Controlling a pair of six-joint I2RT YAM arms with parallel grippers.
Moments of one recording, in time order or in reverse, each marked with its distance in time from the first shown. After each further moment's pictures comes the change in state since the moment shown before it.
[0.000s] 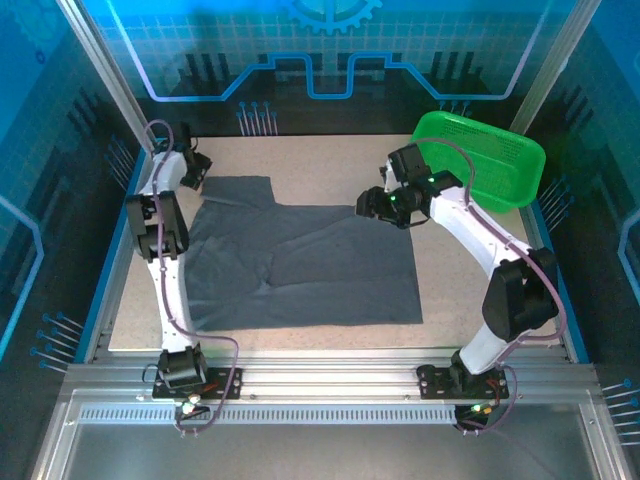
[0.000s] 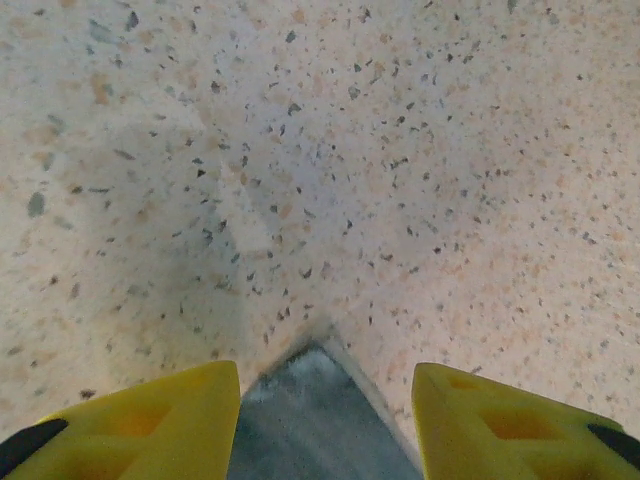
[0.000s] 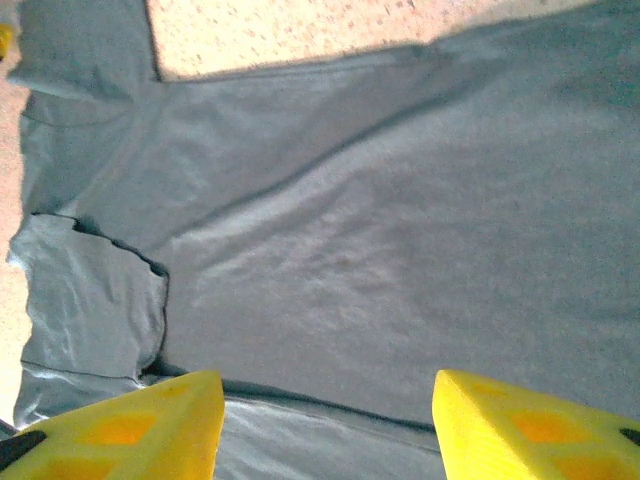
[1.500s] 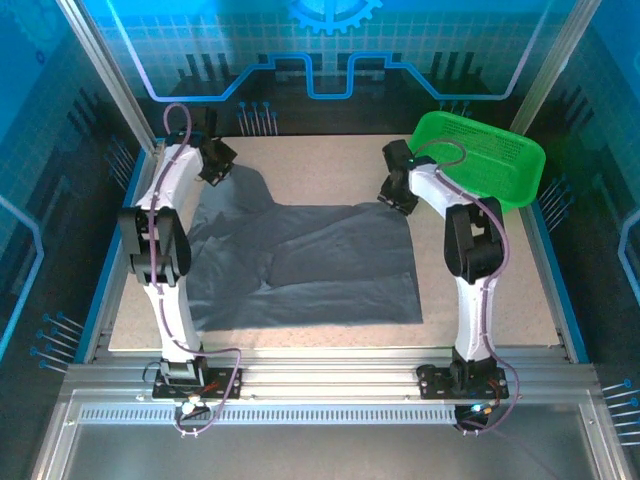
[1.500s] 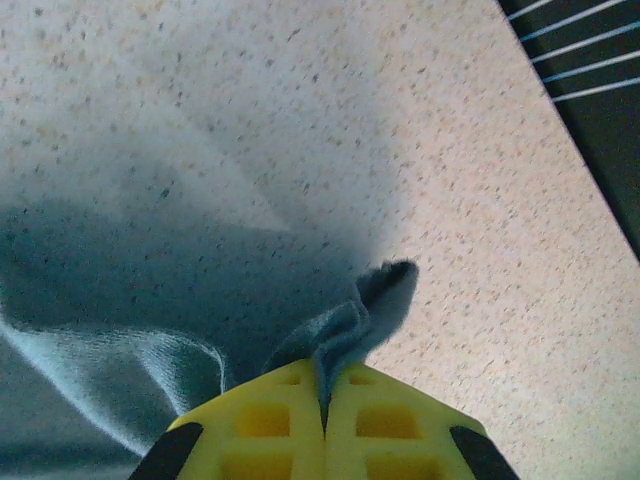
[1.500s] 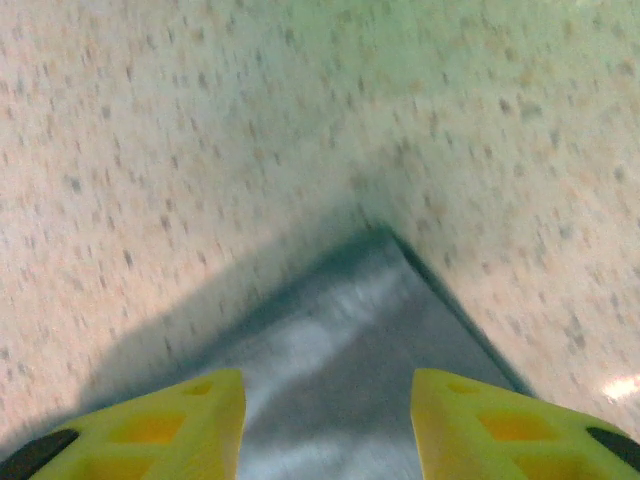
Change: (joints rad) left arm -0.192 -0.463 -0.333 -0.119 0.023 0.022; right arm -0.113 0.530 0.351 -0.011 0.417 0.315
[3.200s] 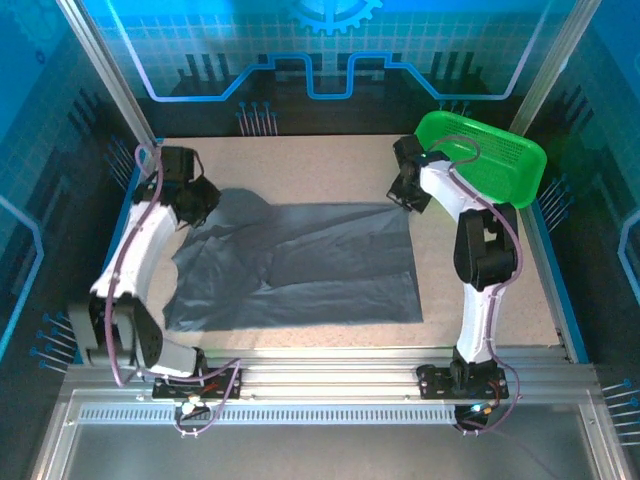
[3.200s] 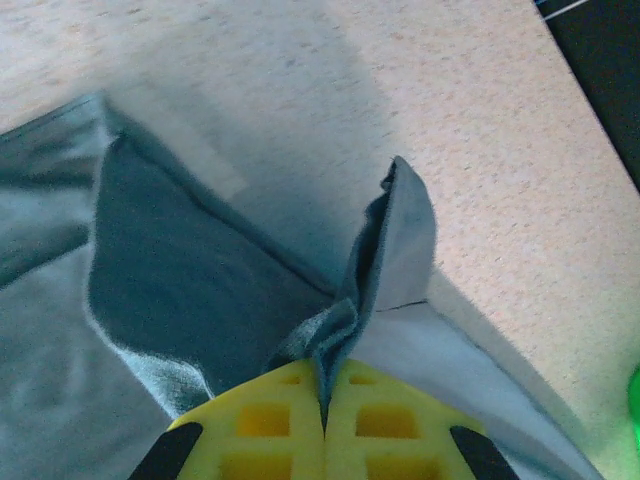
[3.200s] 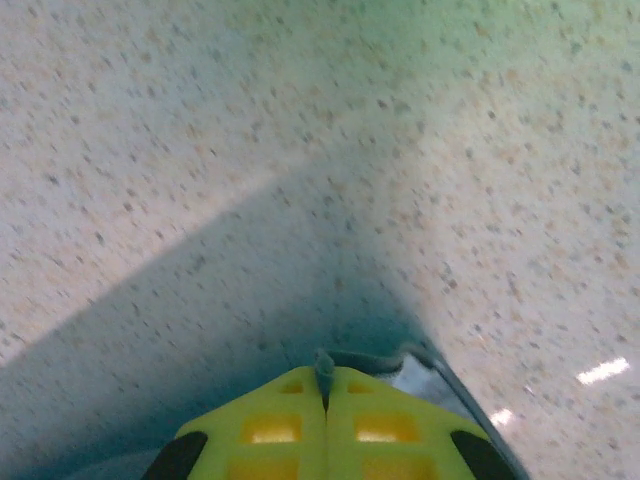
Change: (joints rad) left arm 0.002 -0.663 -0.610 0.028 -0.009 0.045; right arm -0.030 -0.136 -0.077 -0.108 -0.002 -0.015
